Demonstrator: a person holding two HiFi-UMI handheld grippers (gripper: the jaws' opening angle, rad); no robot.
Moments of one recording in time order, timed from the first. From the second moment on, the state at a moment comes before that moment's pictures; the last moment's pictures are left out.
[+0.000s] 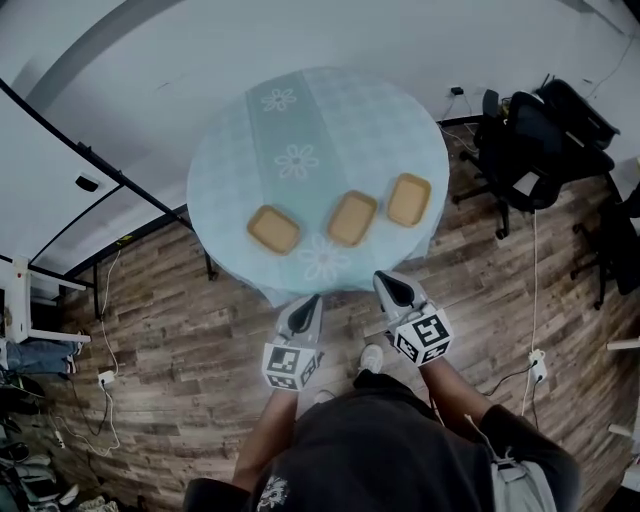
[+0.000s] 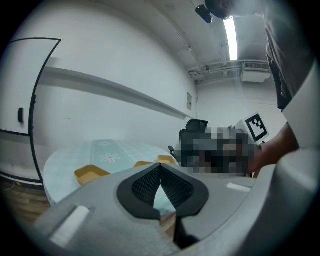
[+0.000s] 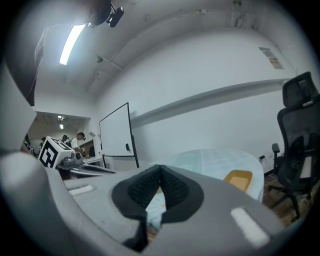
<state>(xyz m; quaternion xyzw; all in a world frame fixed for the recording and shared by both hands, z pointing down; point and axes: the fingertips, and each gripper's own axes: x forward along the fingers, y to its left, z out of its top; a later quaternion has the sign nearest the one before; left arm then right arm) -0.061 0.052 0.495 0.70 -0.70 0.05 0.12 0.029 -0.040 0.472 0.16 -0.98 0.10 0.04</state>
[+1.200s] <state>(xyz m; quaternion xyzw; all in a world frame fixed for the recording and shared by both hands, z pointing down) -0.169 0.063 0.492 0.64 -0.76 0.02 0.12 -0.098 -0.009 0.482 0.05 -0.99 0.08 0.07</state>
